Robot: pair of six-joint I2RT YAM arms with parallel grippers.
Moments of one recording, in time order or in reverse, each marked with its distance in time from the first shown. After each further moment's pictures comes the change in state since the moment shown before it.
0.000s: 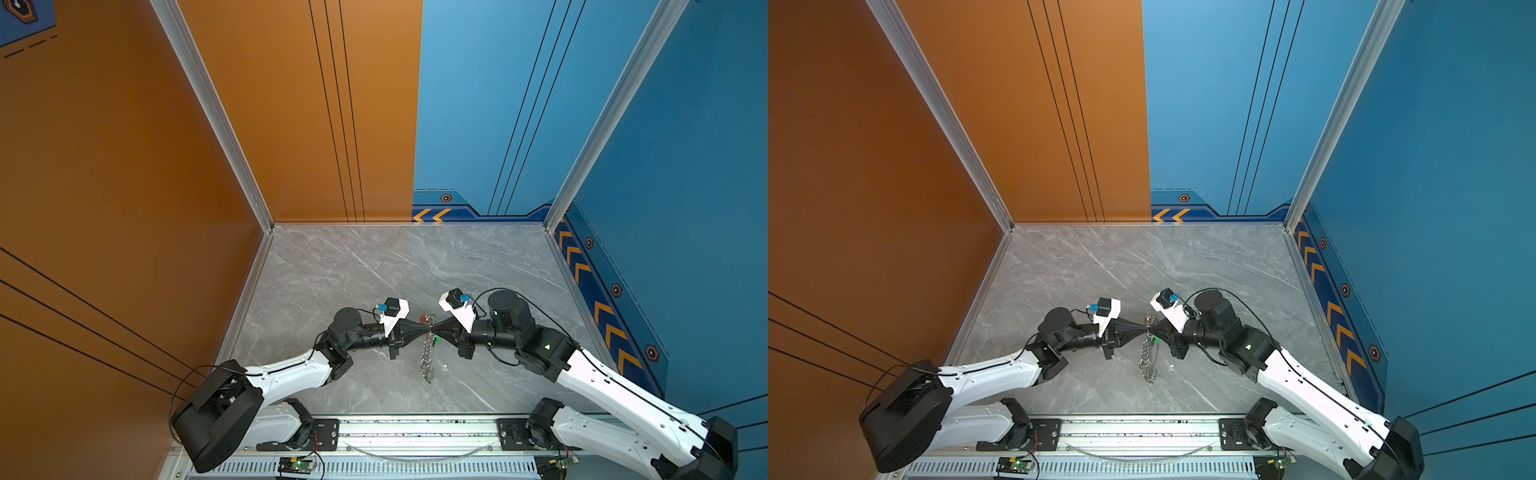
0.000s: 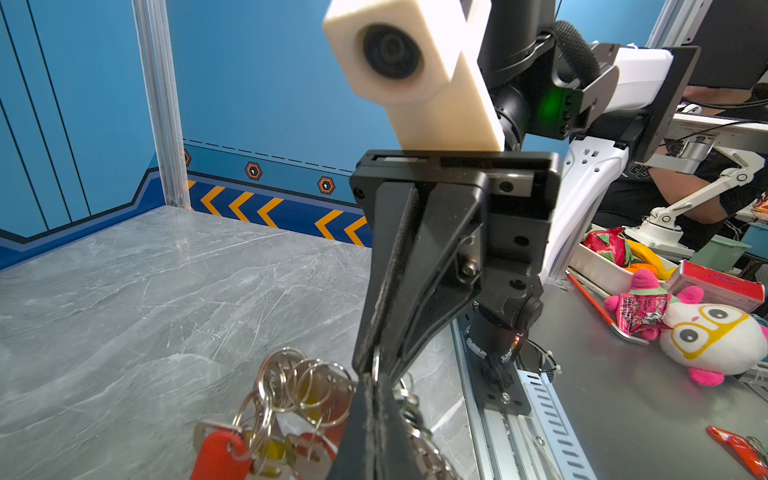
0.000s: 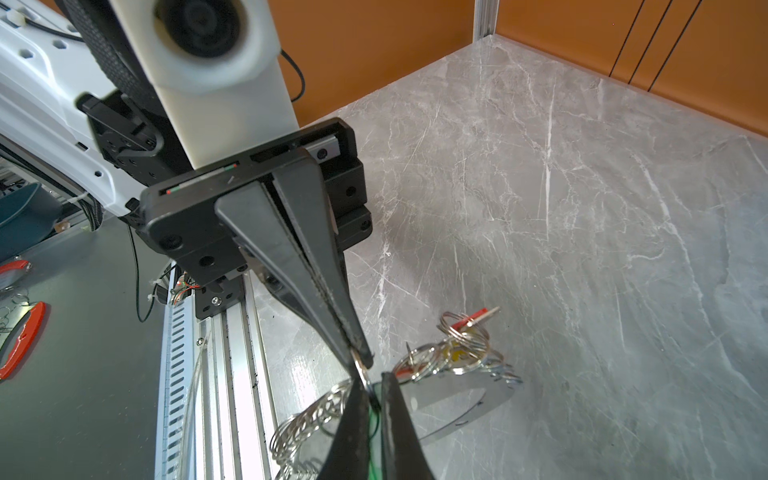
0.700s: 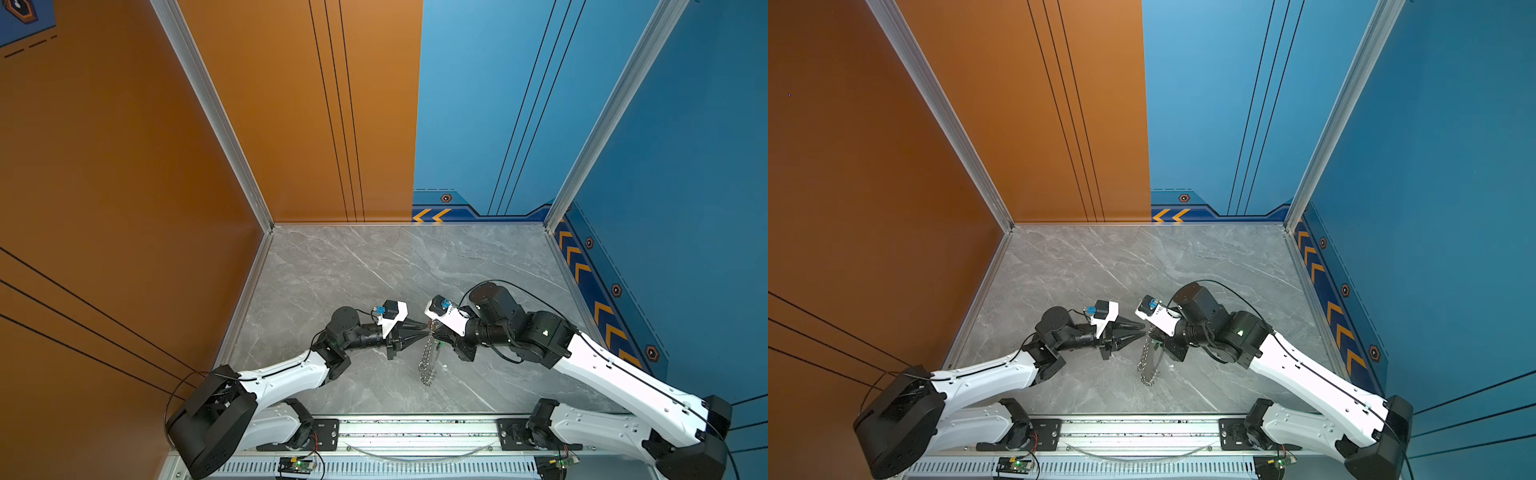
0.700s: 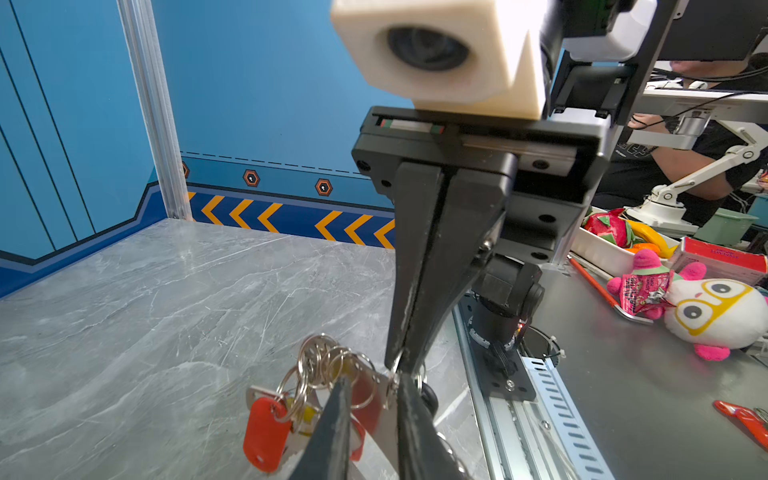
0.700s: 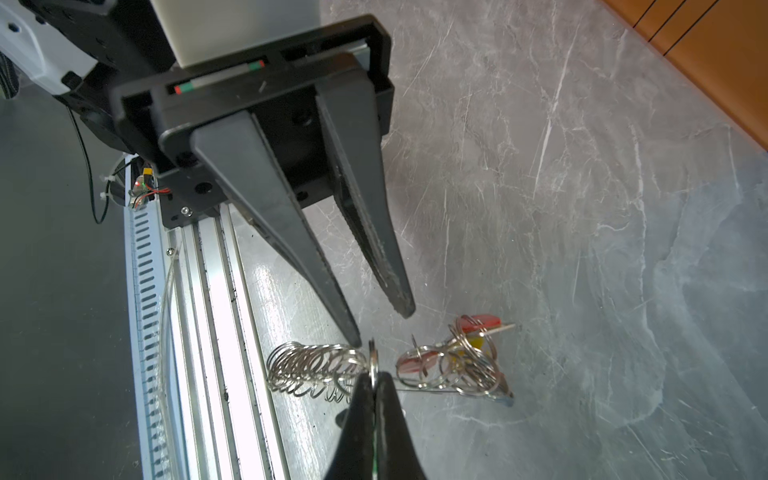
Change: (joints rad) left arm 0.023 -0.031 0.000 -0.049 0.060 0.072; right arm 0.128 0.146 0.313 -0.449 0.186 -0.212
